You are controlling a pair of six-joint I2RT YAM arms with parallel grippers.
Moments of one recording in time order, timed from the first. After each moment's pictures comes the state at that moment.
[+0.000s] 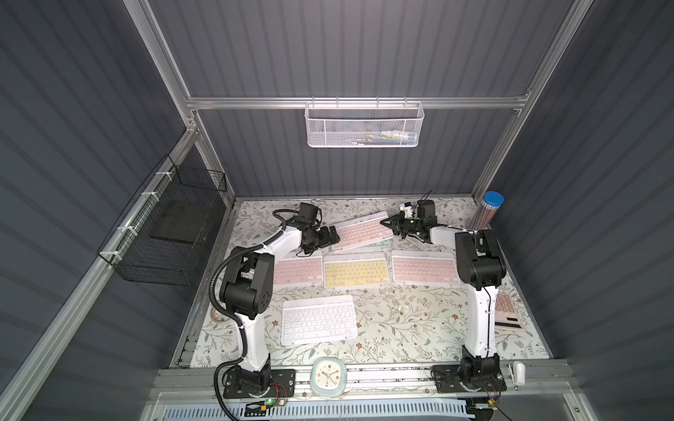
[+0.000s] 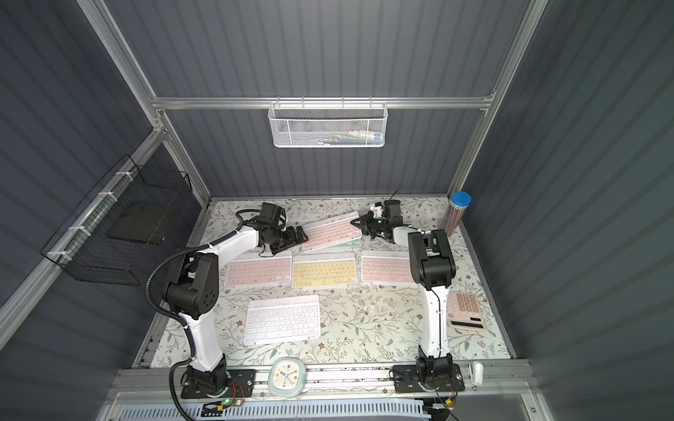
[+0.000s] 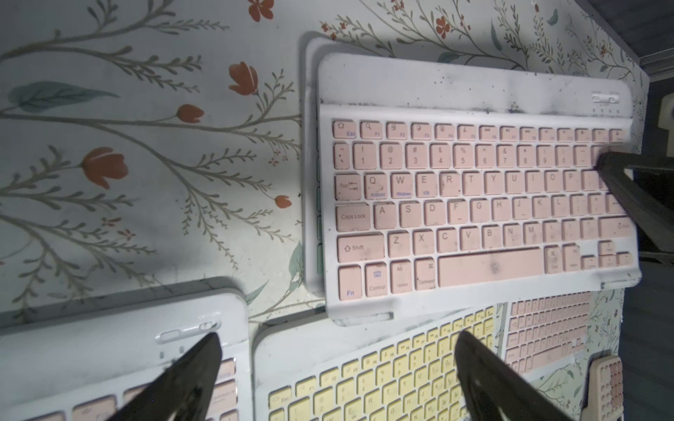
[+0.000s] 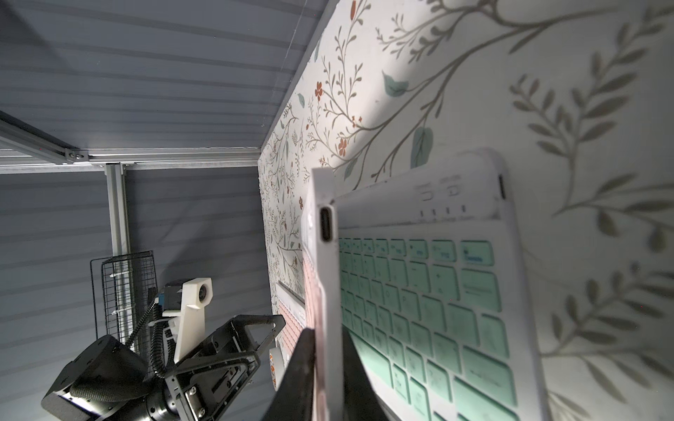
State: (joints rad) left arm -0.35 1.96 1.43 -0.46 0.29 -0.52; right arm 0.15 2.26 1.47 0.20 -0.83 0.98
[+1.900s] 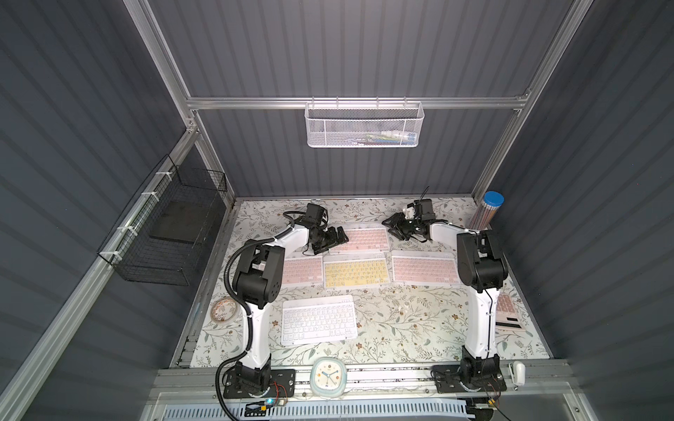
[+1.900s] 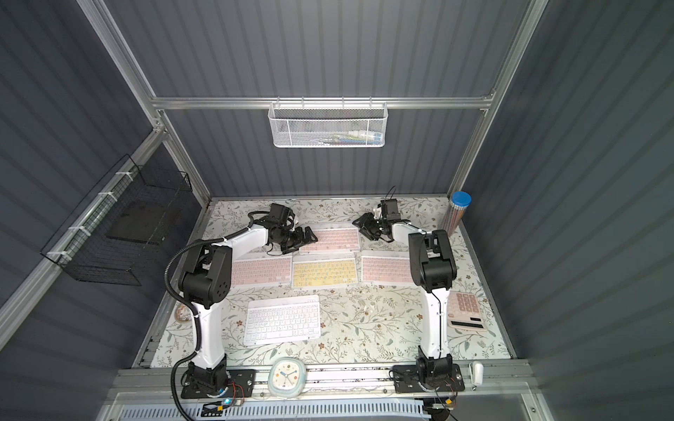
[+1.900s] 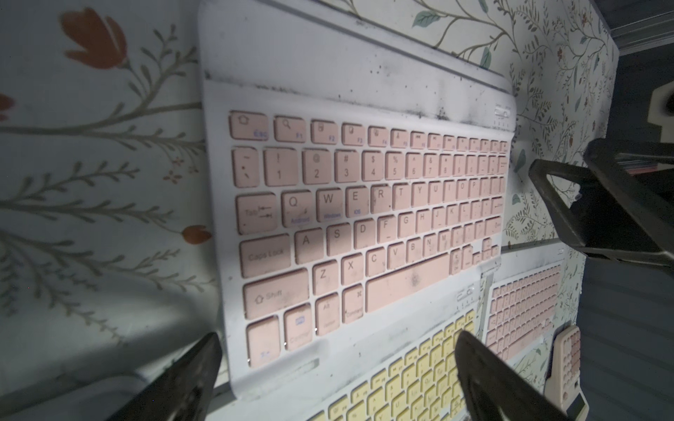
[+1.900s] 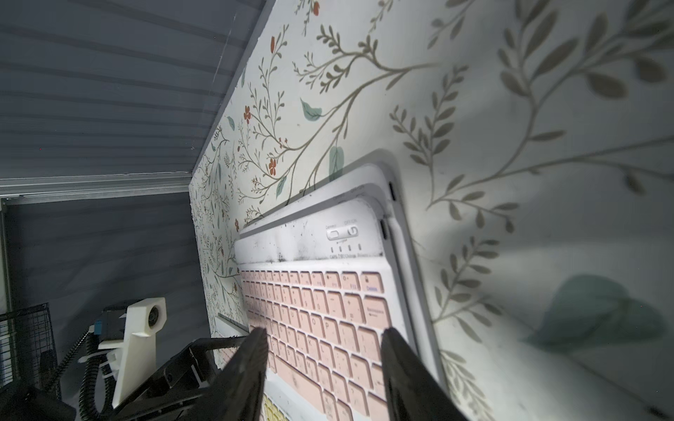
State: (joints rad) left arm -0.37 2.10 1.53 -0.43 0.42 -0.53; right arm 0.17 2.22 1.52 -0.06 -0.61 0.84
